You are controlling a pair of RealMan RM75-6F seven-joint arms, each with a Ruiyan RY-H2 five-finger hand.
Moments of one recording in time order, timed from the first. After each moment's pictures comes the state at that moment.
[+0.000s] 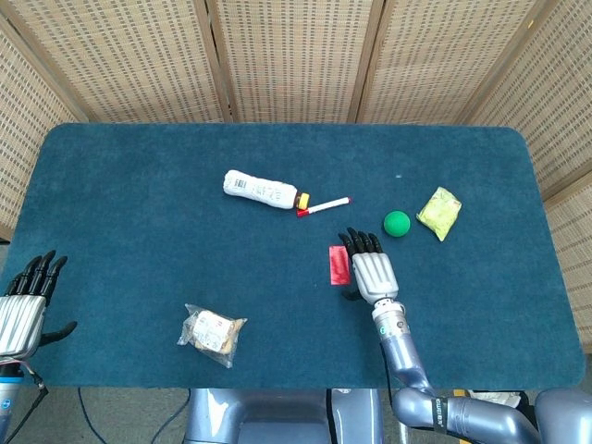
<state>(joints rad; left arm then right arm) -0.11 -1.20 -0.03 -1.55 1.49 1.46 0.16 0.61 -1.76 0.28 -1.47 -0.96 1.11 -0.54</state>
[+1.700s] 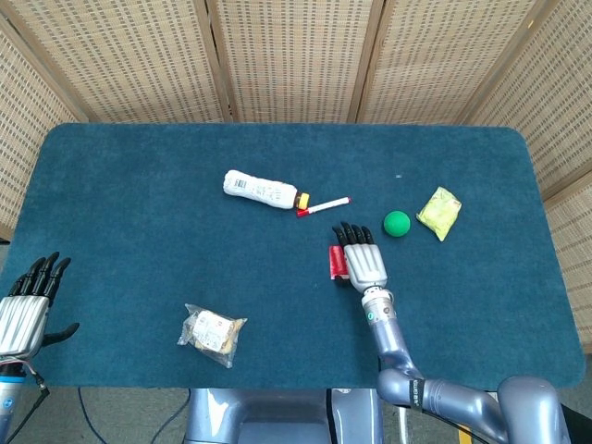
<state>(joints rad) -0.11 -1.21 -0.03 -1.54 1.49 1.45 0.15 0.71 -1.89 0.29 -1.20 -0.95 1.06 -0.46</state>
